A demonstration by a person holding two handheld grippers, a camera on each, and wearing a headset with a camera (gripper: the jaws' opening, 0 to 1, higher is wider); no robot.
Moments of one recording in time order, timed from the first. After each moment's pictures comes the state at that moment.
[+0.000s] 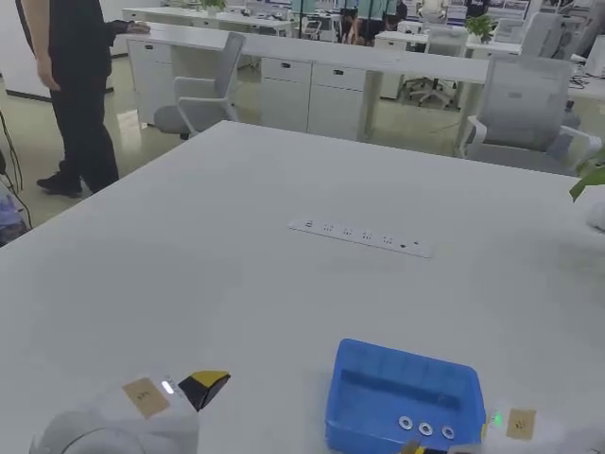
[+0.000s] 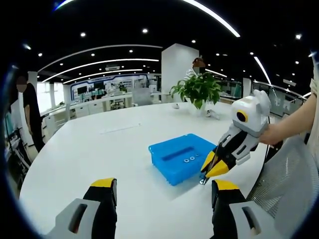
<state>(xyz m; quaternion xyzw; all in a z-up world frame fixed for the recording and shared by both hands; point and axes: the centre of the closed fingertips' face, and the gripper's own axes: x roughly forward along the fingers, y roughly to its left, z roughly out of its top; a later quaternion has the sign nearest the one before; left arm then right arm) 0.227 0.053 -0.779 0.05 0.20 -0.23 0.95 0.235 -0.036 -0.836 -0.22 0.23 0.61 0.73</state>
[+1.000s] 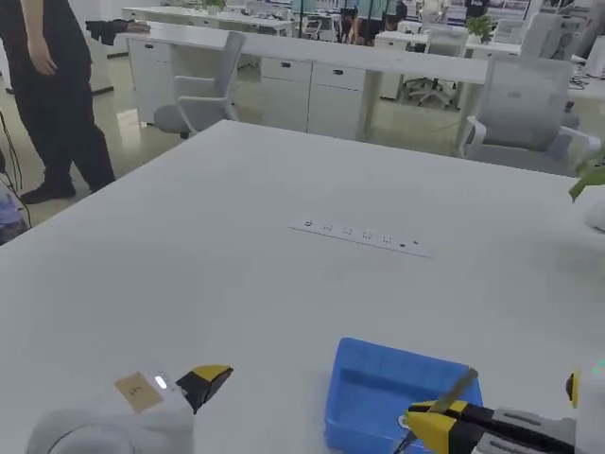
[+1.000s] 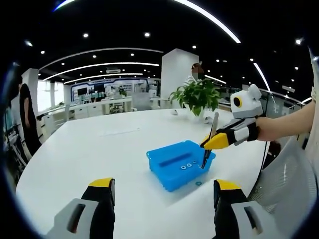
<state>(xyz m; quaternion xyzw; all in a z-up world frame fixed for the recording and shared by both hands) 0.227 0.048 -0.766 0.02 0.17 -0.24 0.95 0.274 -0.053 -0.760 0.03 0.22 0.56 0.79</state>
